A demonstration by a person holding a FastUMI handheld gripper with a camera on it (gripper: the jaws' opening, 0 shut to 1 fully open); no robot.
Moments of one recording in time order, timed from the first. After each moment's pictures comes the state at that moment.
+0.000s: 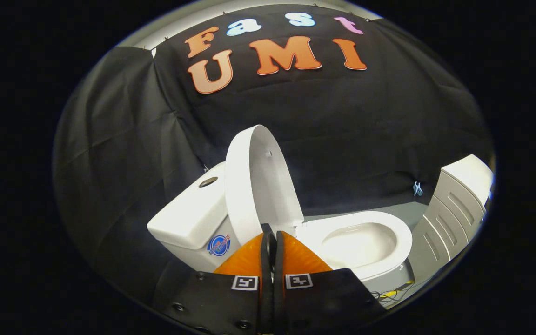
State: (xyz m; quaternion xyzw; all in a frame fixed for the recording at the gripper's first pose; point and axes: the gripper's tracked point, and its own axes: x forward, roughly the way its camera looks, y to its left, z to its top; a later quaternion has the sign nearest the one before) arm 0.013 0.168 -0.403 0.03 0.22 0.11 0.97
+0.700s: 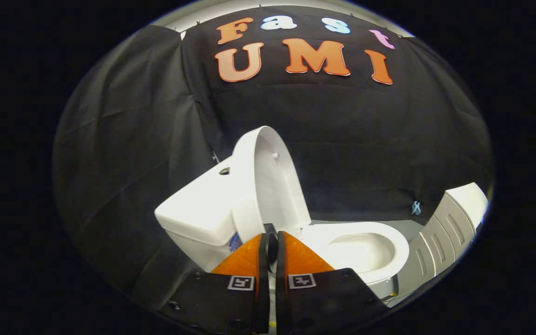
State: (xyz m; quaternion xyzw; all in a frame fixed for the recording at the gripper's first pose) arm 0.002 0.220 -0.413 -0.02 0.23 0.14 0.96
